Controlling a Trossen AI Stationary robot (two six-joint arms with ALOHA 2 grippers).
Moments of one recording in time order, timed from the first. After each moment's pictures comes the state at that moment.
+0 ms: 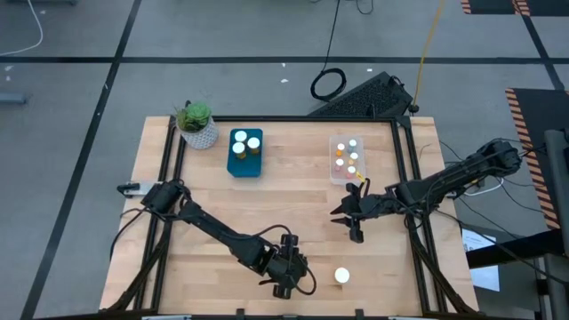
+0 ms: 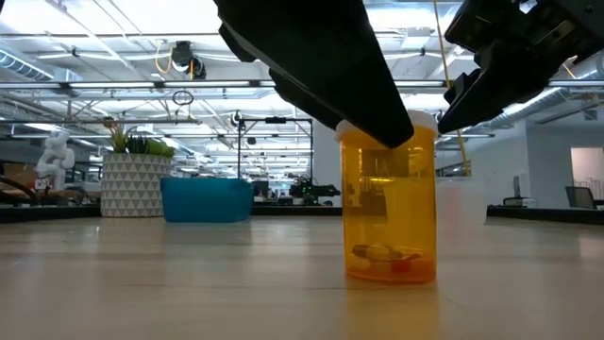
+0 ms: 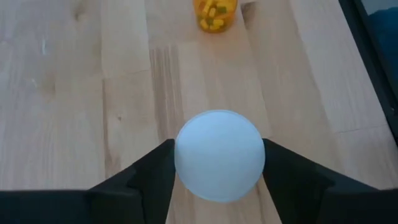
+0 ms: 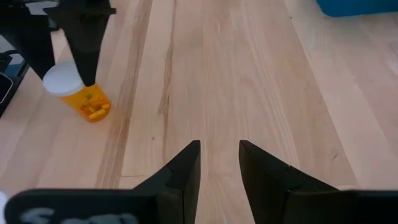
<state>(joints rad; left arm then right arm) -0.49 2.14 1.62 -0.44 -0.23 -0.24 0.32 1.12 0.50 -0.06 0.18 0.30</state>
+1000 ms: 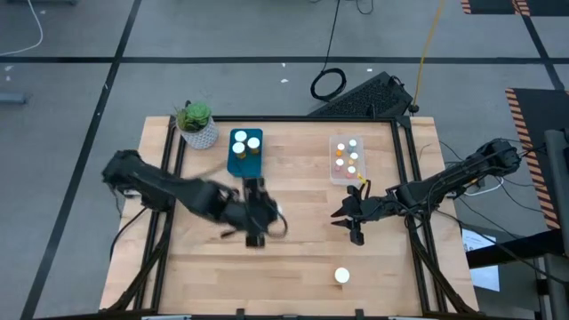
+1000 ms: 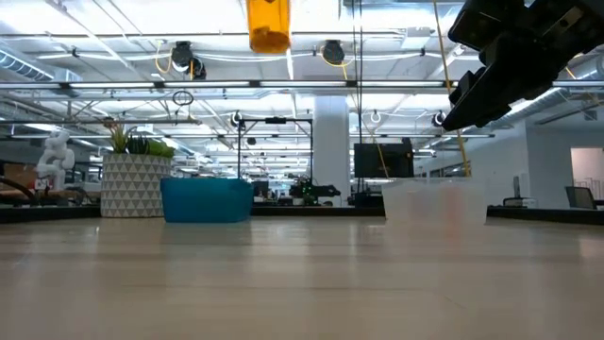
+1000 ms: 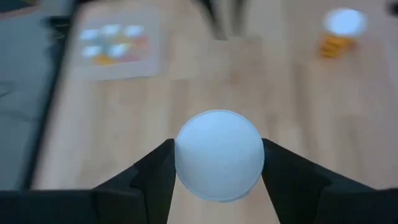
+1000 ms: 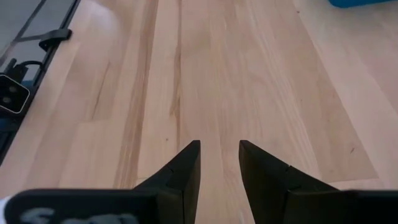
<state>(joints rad) -0.37 1.66 1.62 -0.91 -0.41 -0.15 0.35 1.12 0.50 -0.05 0.18 0.38</state>
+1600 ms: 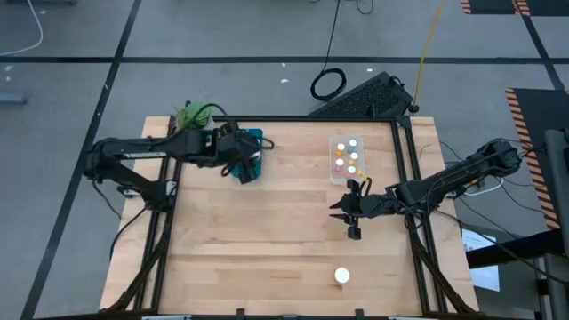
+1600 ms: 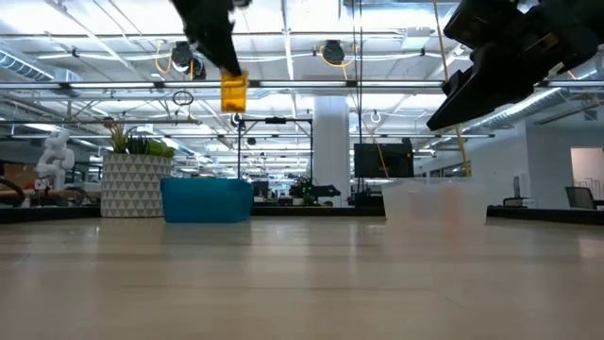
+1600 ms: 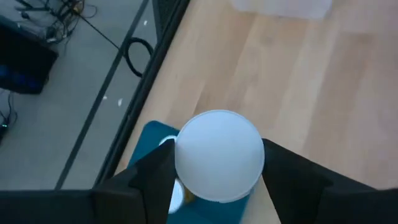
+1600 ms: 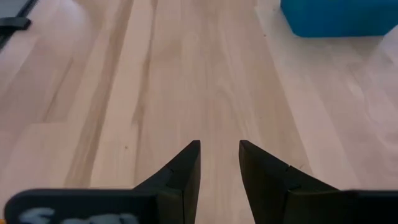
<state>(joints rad) 0.10 1.41 1.35 -0.89 -0.43 -0.03 0.32 1.12 0.50 -0.04 0.29 0.24</state>
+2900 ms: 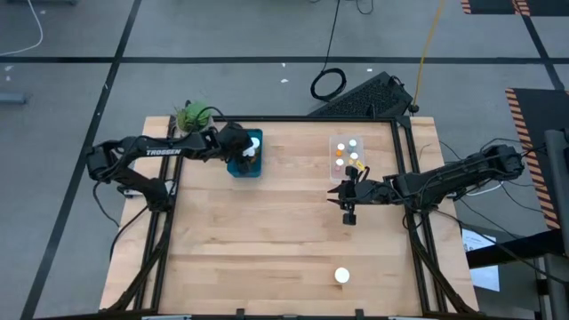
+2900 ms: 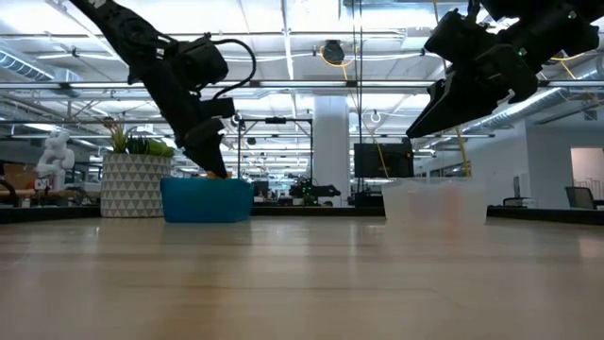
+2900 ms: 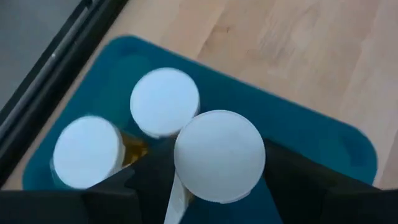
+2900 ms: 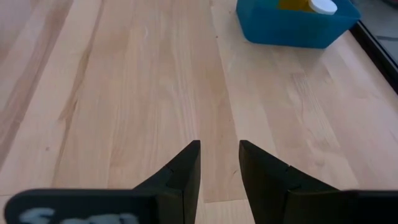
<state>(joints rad) 0.48 1.42 0.77 -0.26 -0.08 0.08 0.16 1.12 0.50 -0.04 0.28 0.04</state>
